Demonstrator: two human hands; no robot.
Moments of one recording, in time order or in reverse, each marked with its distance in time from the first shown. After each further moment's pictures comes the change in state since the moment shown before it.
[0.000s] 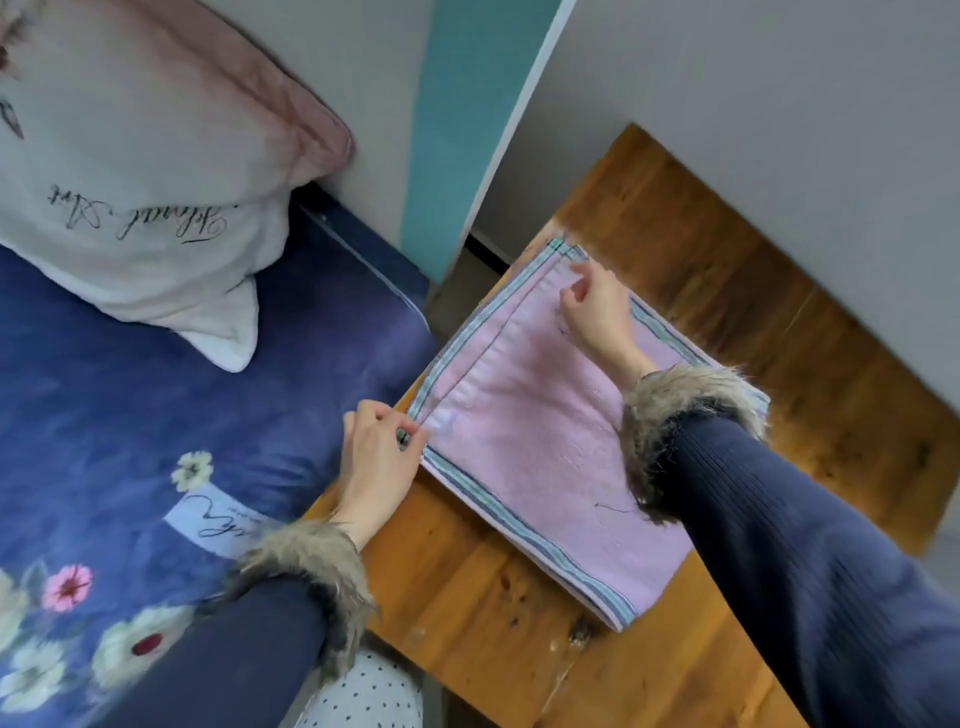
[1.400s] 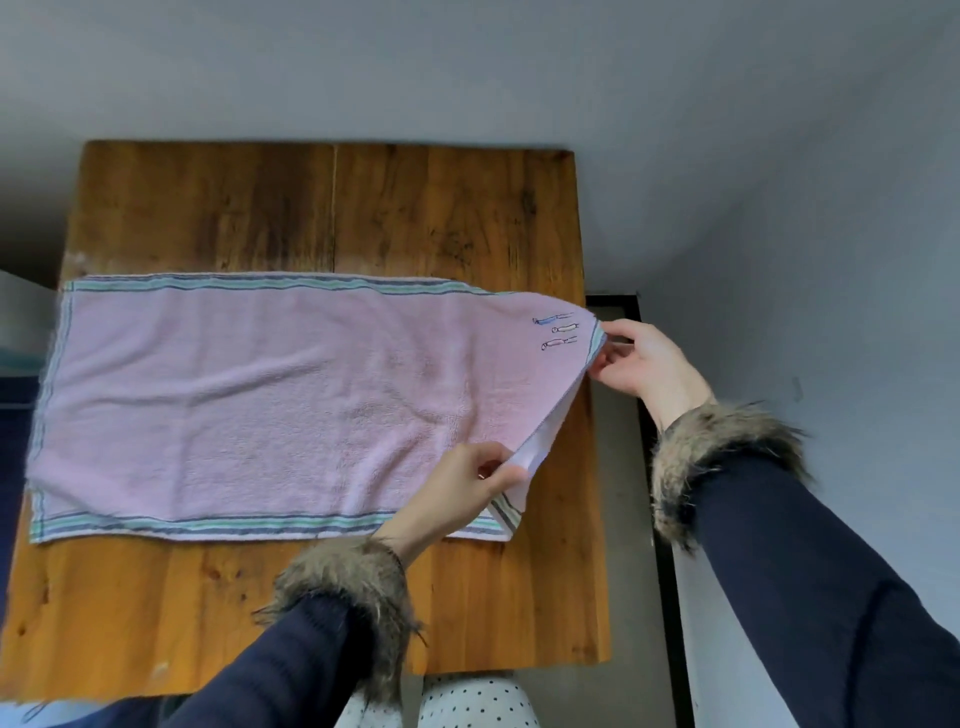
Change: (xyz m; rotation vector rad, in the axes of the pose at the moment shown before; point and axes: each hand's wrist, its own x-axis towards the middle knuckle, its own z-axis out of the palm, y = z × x) left_hand -0.253 0.262 0.256 -0.027 -0.998 0.502; right_hand -0.252 0.450 -0.211 1.903 0.393 1.098
